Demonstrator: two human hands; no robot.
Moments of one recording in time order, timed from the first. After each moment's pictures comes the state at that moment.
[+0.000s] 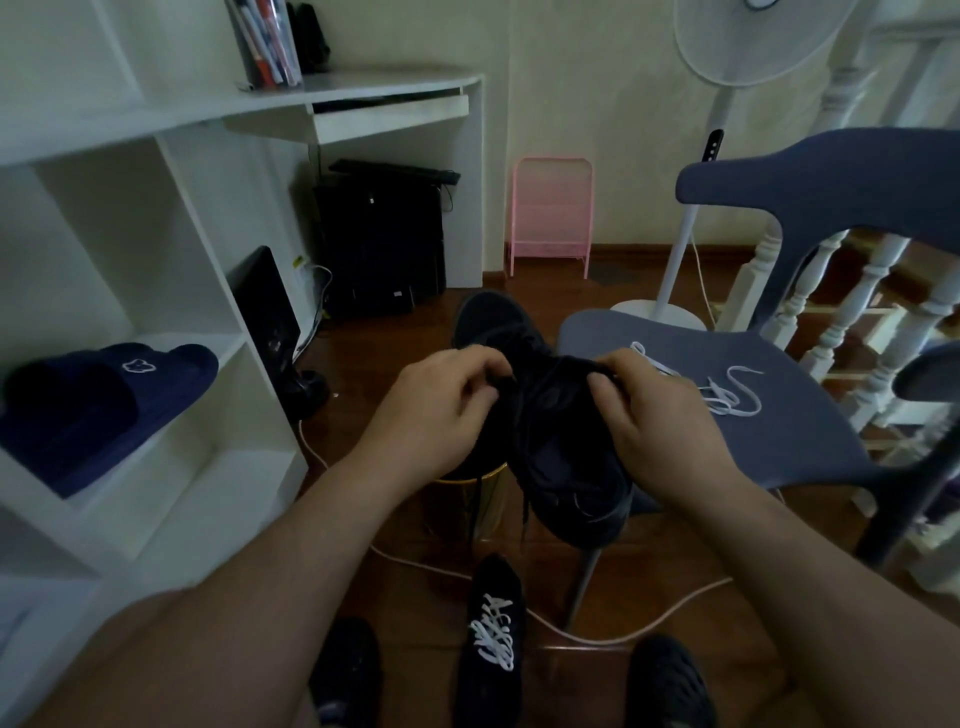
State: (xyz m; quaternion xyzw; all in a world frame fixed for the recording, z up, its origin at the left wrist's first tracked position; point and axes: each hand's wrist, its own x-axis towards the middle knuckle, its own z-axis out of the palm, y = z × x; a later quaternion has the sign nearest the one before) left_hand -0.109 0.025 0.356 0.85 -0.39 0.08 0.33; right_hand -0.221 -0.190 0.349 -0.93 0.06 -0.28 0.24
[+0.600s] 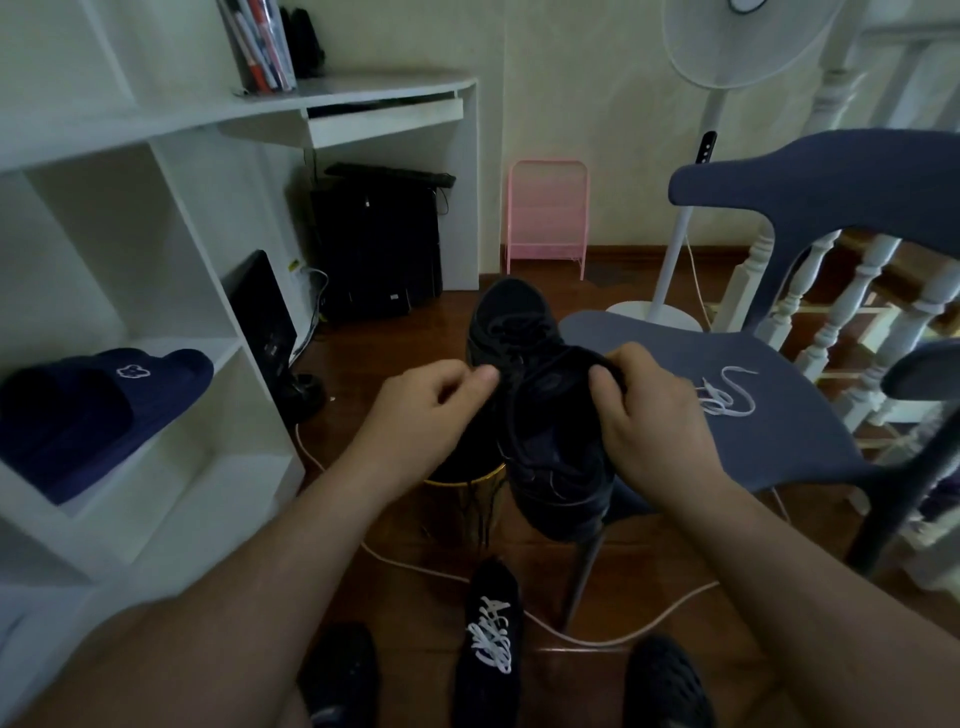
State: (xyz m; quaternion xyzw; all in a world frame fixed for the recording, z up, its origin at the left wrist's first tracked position) left_hand -0.116 0.032 0.357 0.83 -0.30 -0.02 0.47; right_hand -0.219 -0.182 0.354 -0.91 0.12 -0.29 0.28
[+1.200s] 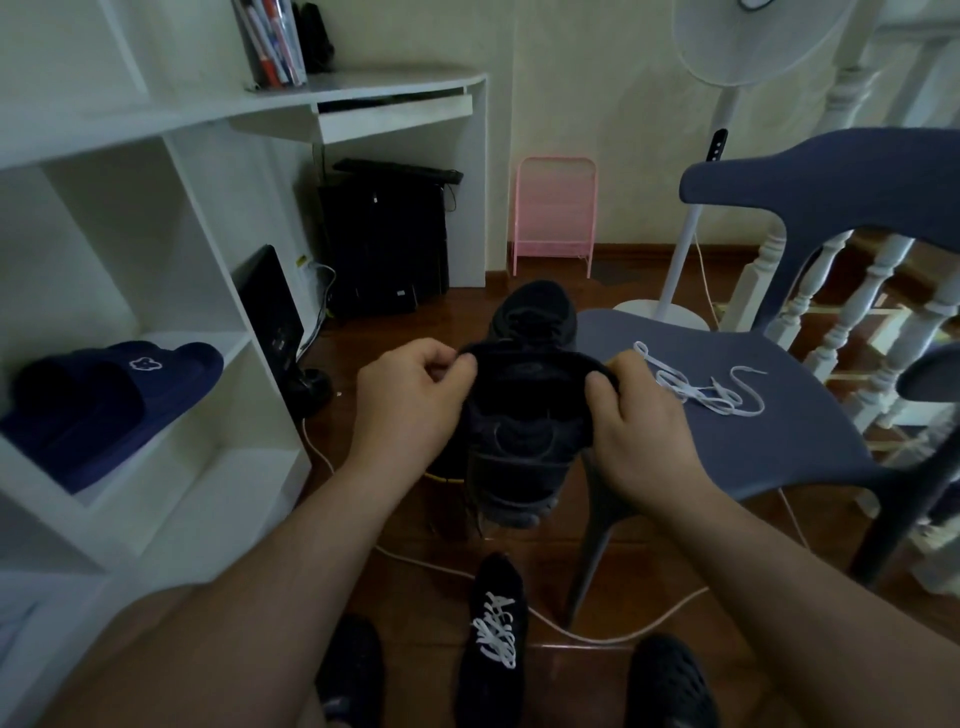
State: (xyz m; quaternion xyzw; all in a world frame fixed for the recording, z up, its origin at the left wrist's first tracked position) left_hand -0.111 0.027 0.359 0.85 -0.18 0.12 0.48; right_hand -0.217 -0.161 0.351 -0.88 0.14 -0.25 0.37
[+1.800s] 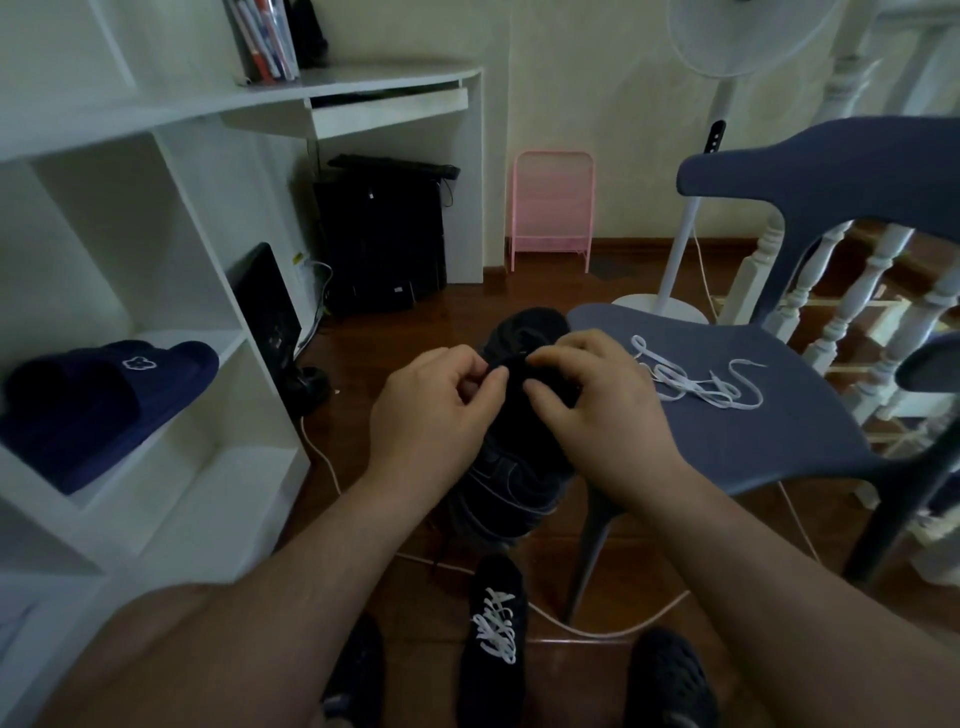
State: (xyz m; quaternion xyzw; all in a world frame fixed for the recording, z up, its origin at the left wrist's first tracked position) left_hand -0.128 0.018 0.347 0.85 -0.28 0.19 0.40; right_hand -0.203 -0.151 0.356 -0.92 0.05 -0.30 0.24
